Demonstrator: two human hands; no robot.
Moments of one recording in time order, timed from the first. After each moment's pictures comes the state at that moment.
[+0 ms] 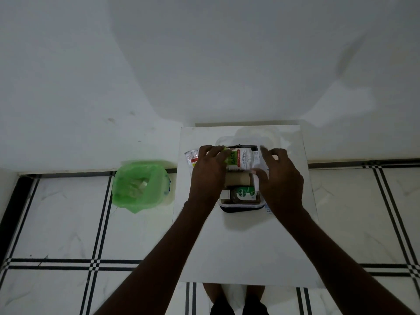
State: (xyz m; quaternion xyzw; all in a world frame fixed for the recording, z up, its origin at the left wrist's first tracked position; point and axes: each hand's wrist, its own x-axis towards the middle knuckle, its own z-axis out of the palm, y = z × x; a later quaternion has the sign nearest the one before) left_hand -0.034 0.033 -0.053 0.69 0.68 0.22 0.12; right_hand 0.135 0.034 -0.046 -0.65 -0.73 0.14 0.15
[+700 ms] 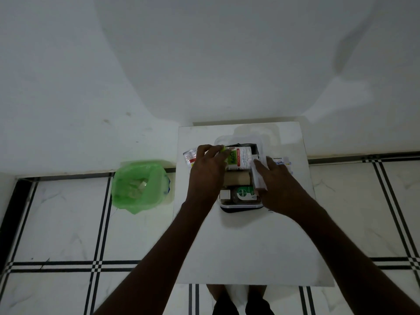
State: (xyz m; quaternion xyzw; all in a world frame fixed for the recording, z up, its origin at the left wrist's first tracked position) left_hand -0.037 0.035 -0.057 0.71 0.67 0.22 0.09; right_hand 0.150 0.038 -0.039 -0.57 -0.76 0.28 -0.09
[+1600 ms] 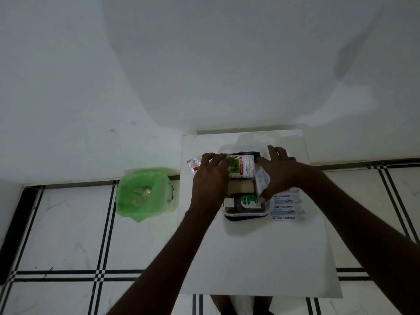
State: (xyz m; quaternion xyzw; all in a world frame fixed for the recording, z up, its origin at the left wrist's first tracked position) left_hand -0.039 0.034 -0.053 0.71 0.67 0.21 0.10; right_hand 0.144 0.107 -0.022 -0.51 -0.77 0.28 -0.27
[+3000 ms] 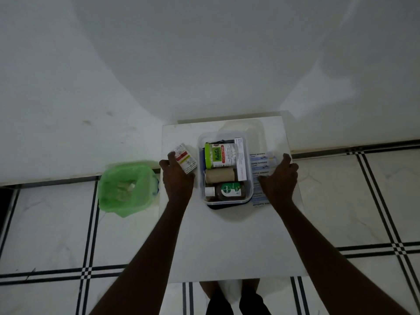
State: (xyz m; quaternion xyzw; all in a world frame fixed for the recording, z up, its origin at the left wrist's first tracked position) left_hand -0.060 0.030 -0.118 0.46 0.83 0.23 0.21; right_hand 0.175 0.042 -0.121 -0.81 -0.49 0.24 0.20
